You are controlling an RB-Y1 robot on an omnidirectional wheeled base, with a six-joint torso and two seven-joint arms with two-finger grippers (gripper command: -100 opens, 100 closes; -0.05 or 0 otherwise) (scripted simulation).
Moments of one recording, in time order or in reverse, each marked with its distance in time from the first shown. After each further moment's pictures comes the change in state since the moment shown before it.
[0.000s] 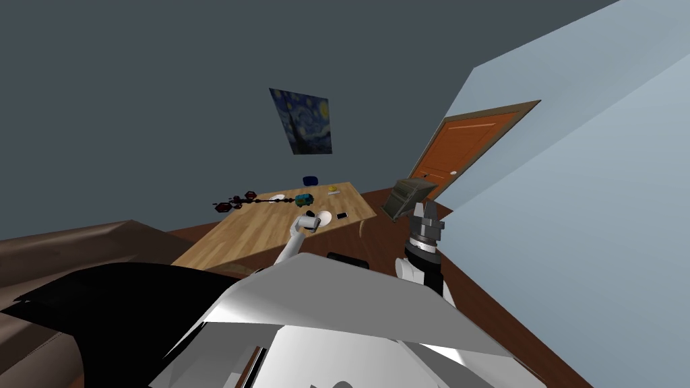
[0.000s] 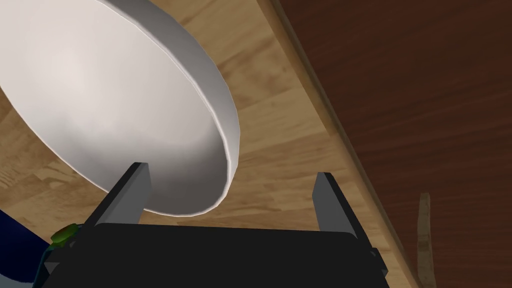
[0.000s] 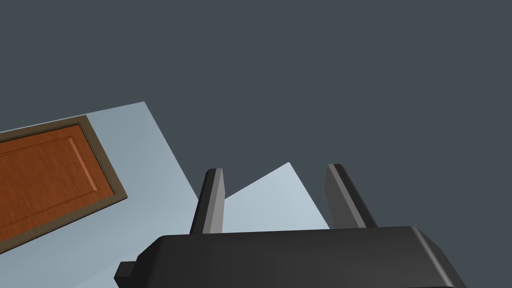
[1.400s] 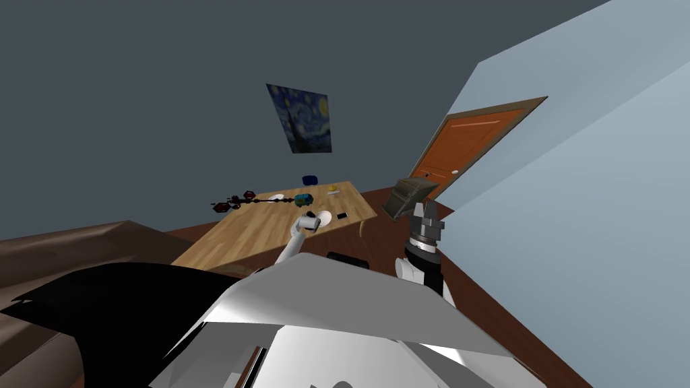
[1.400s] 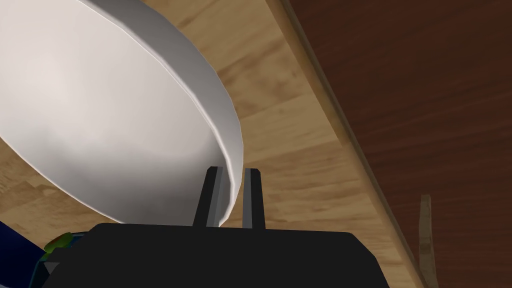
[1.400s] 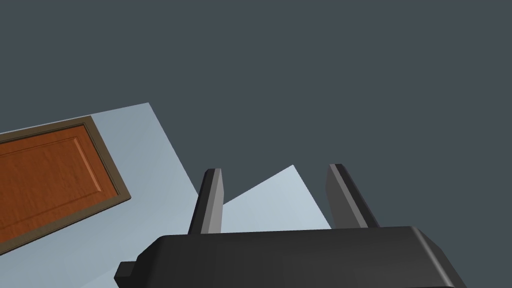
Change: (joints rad) left arm -0.006 -0.001 -0.003 0.040 -0.003 -0.038 0.004; right arm 0.000 0.000 0.000 0.000 0.000 0.000 0.000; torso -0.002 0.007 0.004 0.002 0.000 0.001
